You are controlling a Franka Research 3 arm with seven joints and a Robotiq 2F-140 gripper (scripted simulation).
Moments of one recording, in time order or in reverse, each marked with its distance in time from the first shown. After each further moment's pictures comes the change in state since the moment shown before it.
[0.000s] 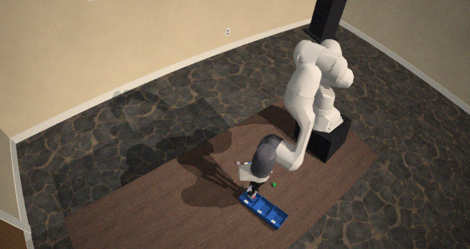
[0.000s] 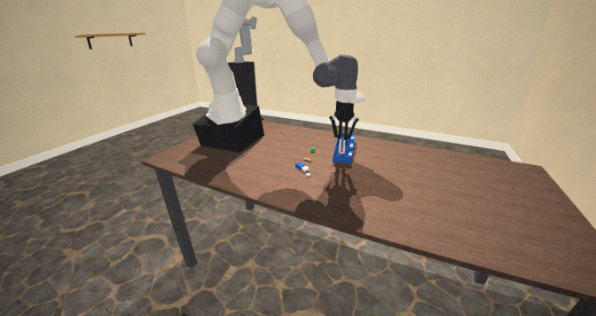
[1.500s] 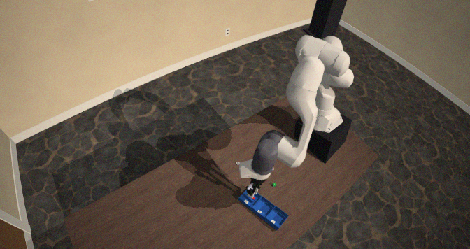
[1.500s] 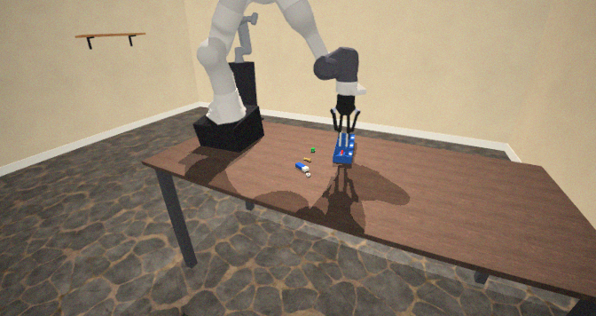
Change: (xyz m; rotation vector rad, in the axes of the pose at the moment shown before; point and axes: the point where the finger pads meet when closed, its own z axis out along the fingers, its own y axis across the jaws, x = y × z) arm -0.003 -0.004 -0.030 0.011 -0.006 -0.003
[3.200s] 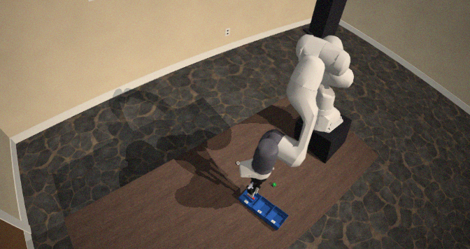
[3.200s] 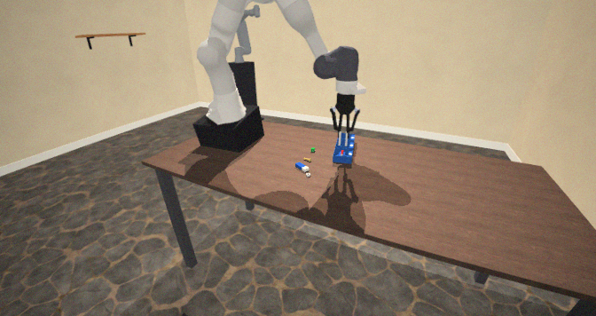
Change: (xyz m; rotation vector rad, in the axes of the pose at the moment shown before) arm 0.000 0.002 -0.003 -0.006 0.002 0.000
